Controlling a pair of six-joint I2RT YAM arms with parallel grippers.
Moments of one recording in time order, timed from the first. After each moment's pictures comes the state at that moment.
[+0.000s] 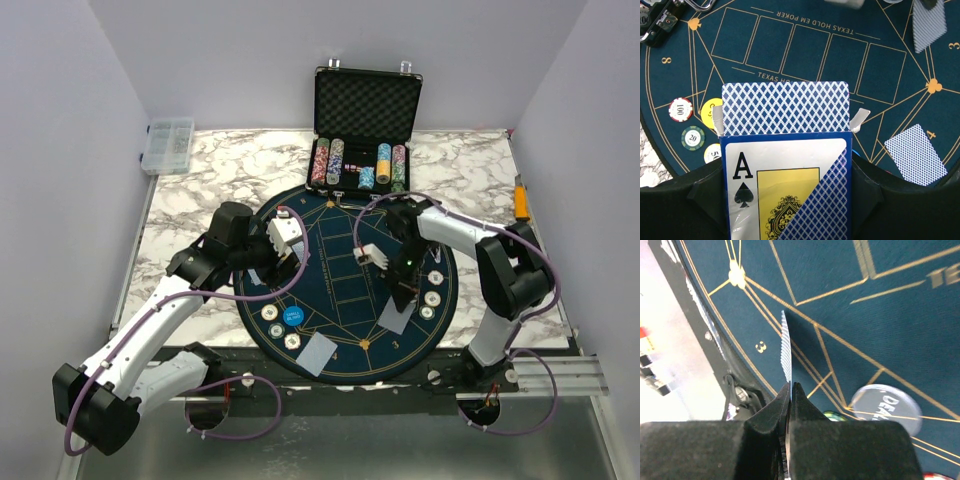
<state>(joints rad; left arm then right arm) -0.50 0.97 0.86 -0.55 0.46 0.42 0.48 1.78 1.09 -1.20 -0.58 -0.84</state>
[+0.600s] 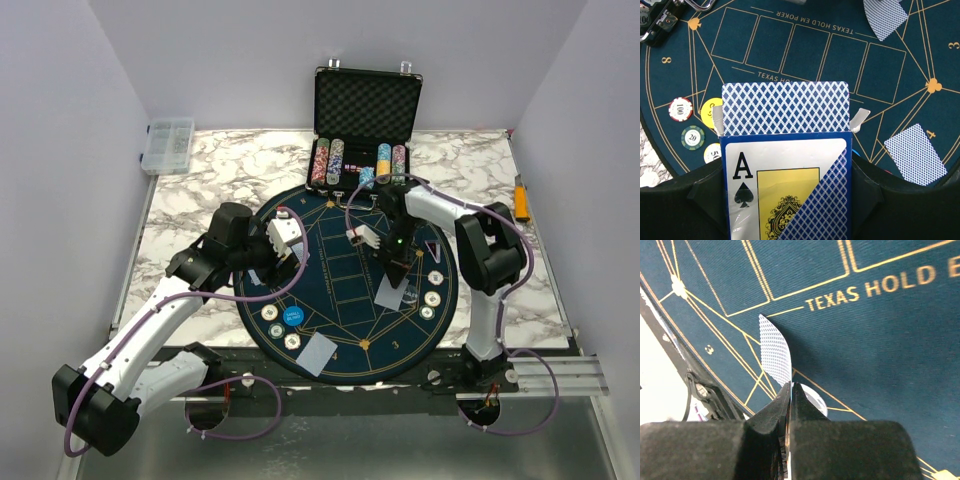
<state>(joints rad) -0.50 0.97 0.86 -0.55 0.46 0.42 0.45 2.00 1.40 -1.27 -0.49 -0.92</state>
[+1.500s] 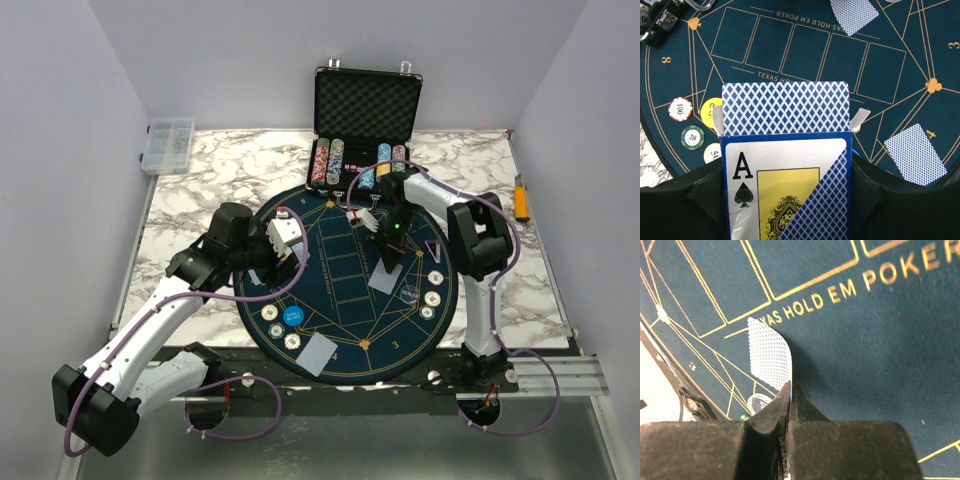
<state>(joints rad) -0.50 0.97 0.85 -0.55 0.46 0.42 0.39 2.16 1.63 -1.30 -0.53 -0.91</state>
